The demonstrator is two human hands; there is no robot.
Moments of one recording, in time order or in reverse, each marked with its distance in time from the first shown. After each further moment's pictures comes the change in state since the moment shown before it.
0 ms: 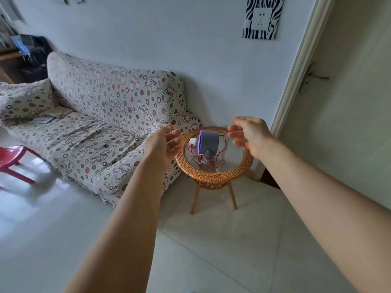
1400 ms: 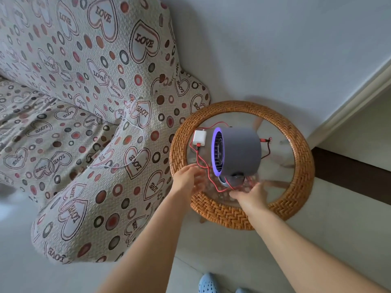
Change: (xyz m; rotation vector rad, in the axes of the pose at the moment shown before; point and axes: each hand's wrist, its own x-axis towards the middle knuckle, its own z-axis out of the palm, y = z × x) left_hand 0.438 -0.193 -0.026 0.352 0.082 -0.448; right_hand 0.318 0.311 0.142 -0.316 0.217 0.640
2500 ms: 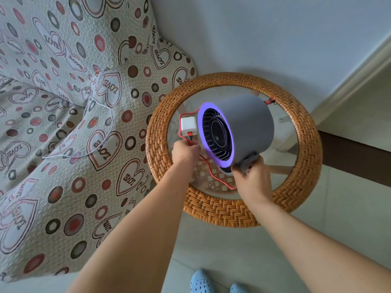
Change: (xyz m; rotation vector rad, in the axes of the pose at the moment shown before) left_hand 0.126 -0.039 0.054 0.572 0.234 0.211; right_hand 0.067 0.037 0.002 -0.109 0.193 -0.582
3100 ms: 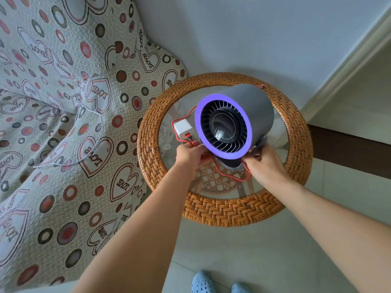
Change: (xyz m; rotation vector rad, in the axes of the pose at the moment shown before) left_hand -0.024 0.008 0.022 -0.455 -0.278 -0.106; right_hand 0.045 0.010 -0.043 0.036 -0.196 0.081
